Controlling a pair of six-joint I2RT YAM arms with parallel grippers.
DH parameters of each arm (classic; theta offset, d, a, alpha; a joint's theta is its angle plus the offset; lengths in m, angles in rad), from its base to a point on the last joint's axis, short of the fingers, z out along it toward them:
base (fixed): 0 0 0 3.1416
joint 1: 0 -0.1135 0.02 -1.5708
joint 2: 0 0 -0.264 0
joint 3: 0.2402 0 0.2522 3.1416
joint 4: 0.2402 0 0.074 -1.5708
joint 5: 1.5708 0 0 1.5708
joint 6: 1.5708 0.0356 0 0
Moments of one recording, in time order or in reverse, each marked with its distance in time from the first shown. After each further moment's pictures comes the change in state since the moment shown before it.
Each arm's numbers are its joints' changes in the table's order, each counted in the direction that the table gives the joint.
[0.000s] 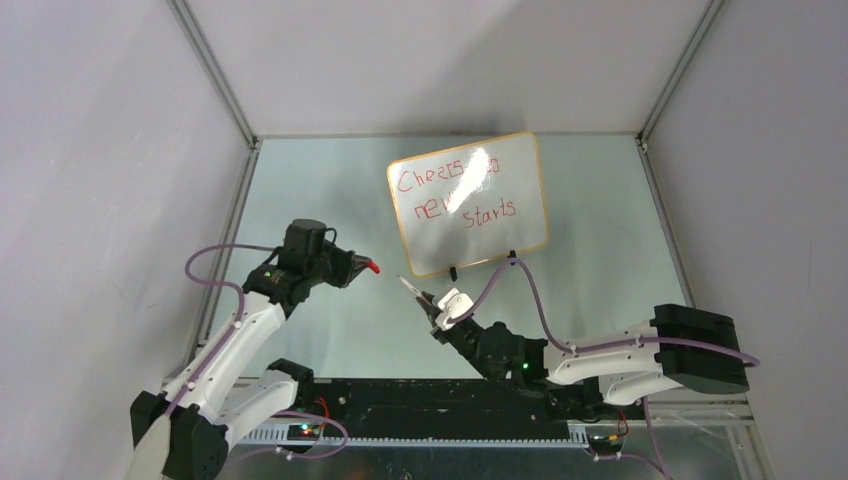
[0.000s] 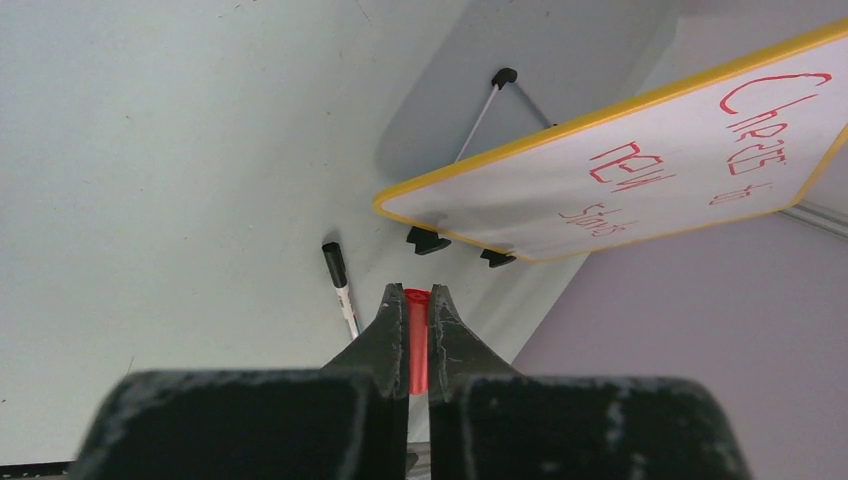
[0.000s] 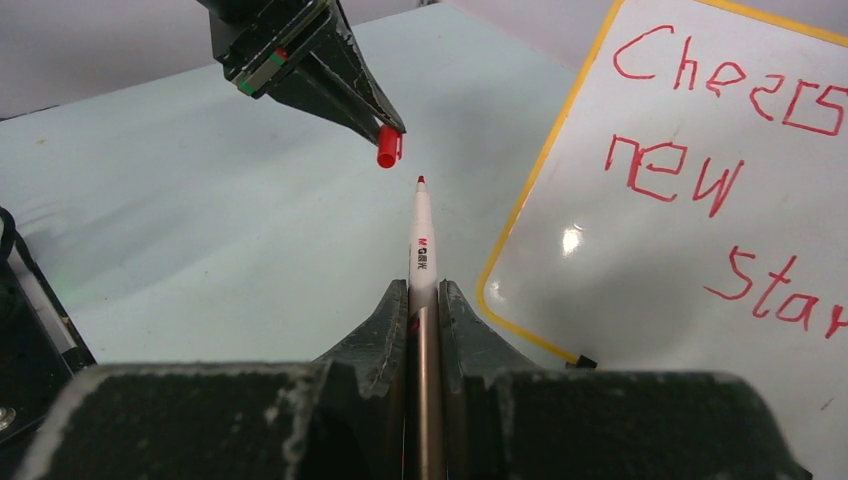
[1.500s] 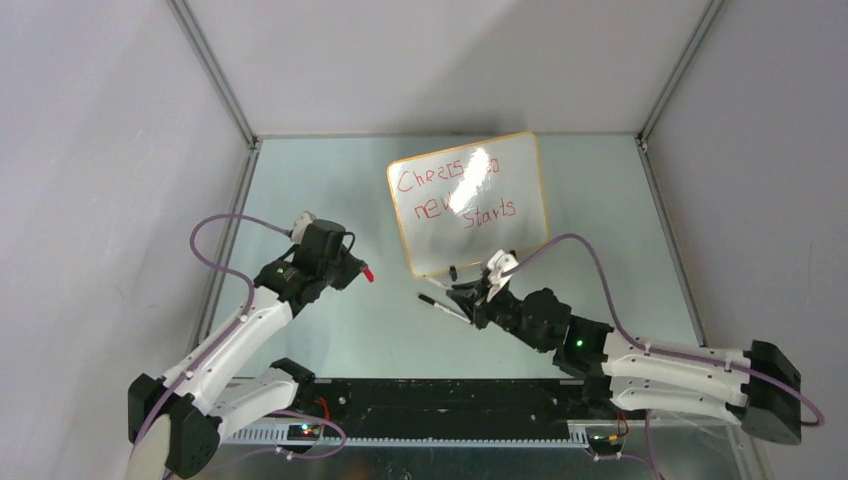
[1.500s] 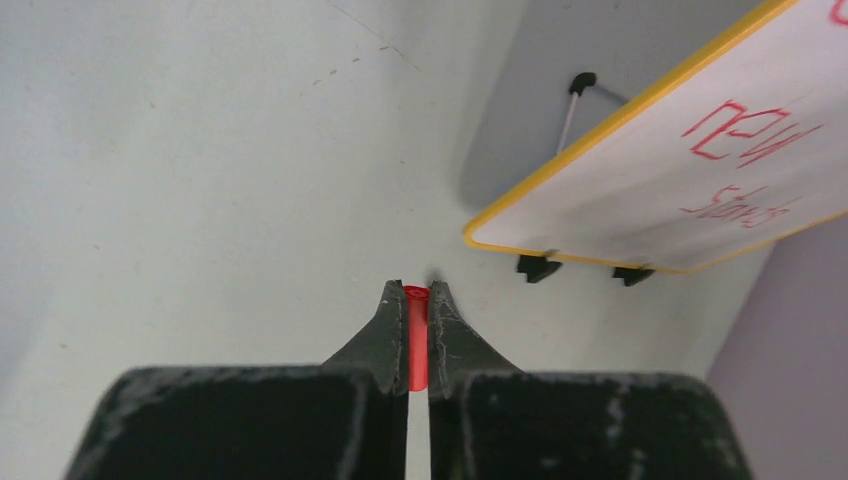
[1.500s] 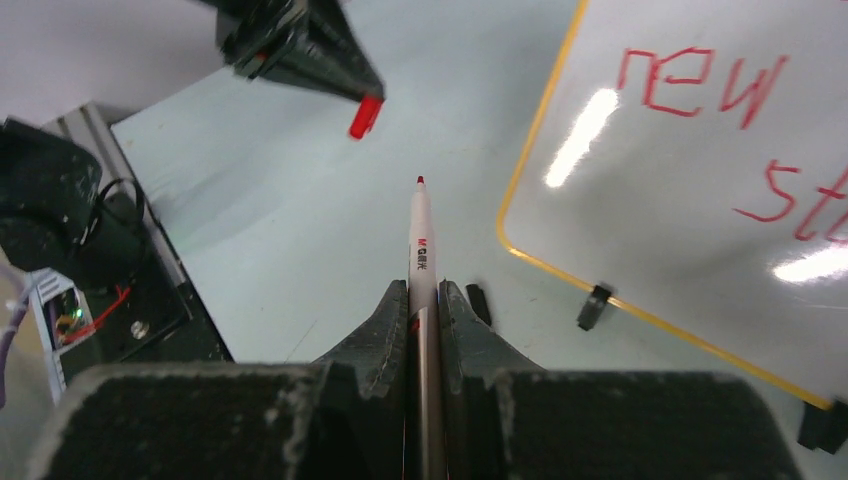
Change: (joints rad) left arm 0.140 -0.043 0.018 0.018 -0.245 0.307; right arm 0.316 0.447 -0.025 0.558 -0.447 0.332
